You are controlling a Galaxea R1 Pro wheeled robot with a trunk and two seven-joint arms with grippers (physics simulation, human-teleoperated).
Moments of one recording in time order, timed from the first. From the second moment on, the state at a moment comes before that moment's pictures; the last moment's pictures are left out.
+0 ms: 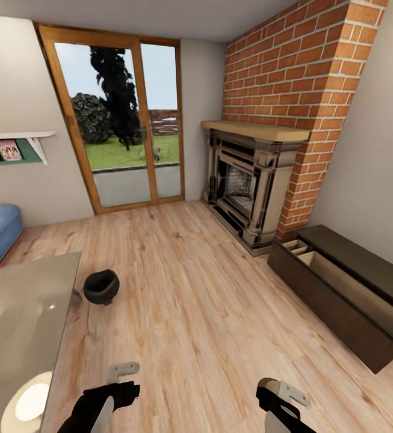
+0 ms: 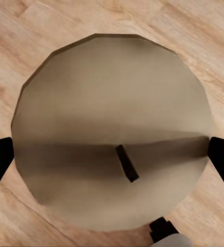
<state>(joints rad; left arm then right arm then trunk) -0.22 -0.01 -0.06 -1.04 0.24 0.63 0.21 -0.50 0.03 0.43 -0.23 -0.85 -0.16 -0.37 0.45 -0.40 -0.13</state>
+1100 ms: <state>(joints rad) -0.22 -0.01 -0.06 -1.04 0.24 0.60 0.21 -0.50 0.03 0.43 -0.23 -0.85 -0.16 -0.37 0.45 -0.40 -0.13</state>
